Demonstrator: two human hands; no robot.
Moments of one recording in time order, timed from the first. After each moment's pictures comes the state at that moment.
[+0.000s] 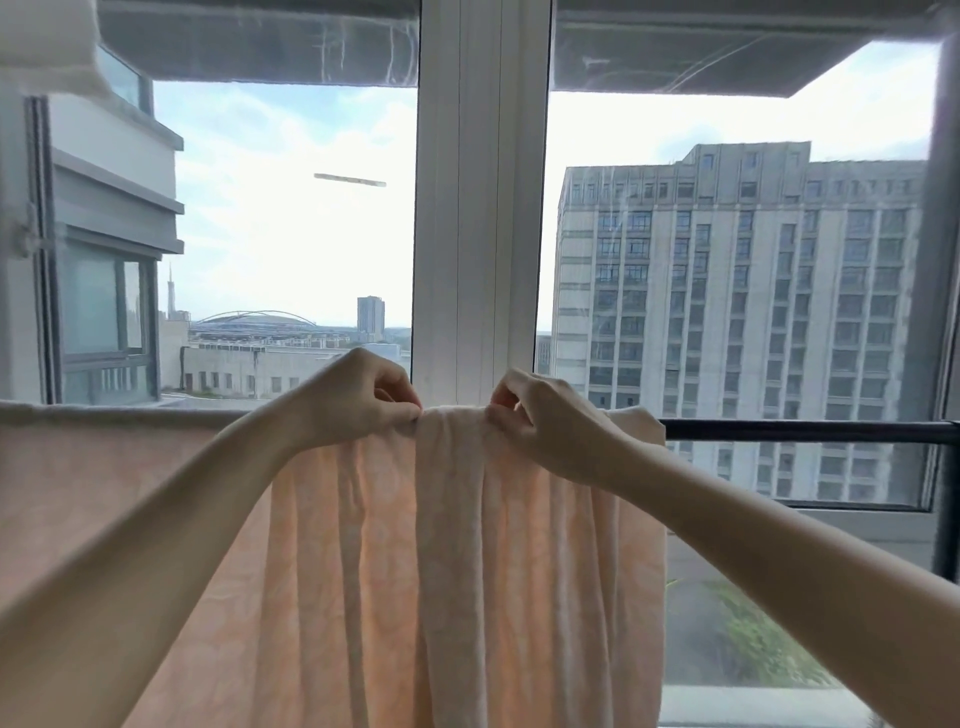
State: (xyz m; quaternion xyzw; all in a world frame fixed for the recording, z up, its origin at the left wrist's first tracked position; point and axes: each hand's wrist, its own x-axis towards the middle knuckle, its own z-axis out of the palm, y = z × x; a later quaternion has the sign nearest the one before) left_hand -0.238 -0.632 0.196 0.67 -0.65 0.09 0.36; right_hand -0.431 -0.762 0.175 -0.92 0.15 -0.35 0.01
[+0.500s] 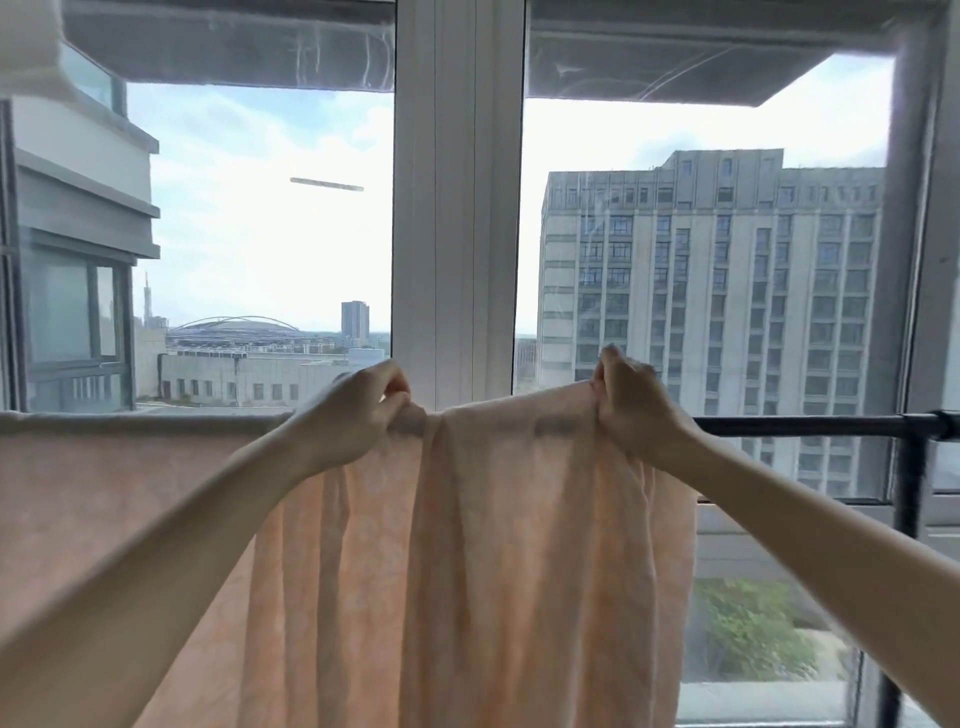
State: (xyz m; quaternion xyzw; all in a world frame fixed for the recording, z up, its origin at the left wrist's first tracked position) left_hand -0.249 -0.658 0.181 0.68 -0.62 0.17 0.34; right_hand -0.492 -0.825 0.185 -0.84 0.32 -0.43 -0.03
